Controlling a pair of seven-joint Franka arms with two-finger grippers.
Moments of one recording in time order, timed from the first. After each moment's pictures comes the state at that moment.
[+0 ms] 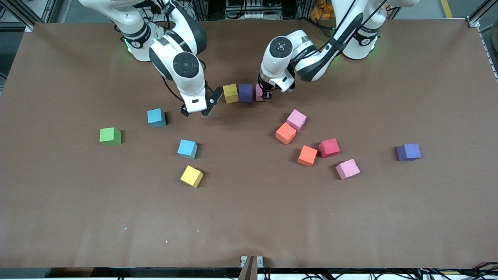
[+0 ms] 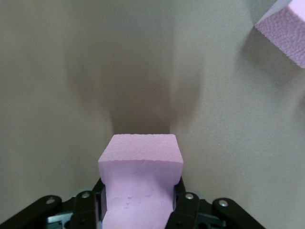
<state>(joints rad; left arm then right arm) -0.33 0.38 -0.64 -2.25 0.05 2.58 -2.61 0.16 0.19 0.51 -2.14 -0.11 2.07 -0.33</state>
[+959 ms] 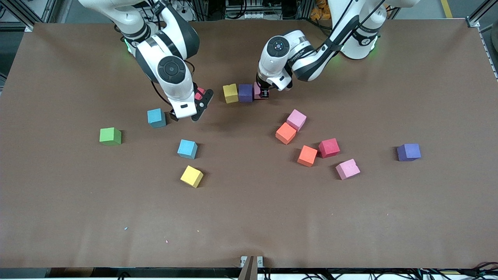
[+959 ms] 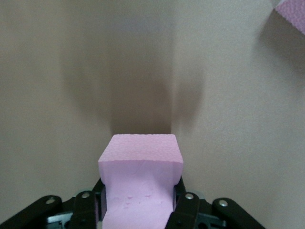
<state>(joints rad) -0.35 0.40 -0.64 -2.25 0.06 2.60 -2.62 0.19 0.17 0.43 -2.05 -0.10 1.94 -0.43</state>
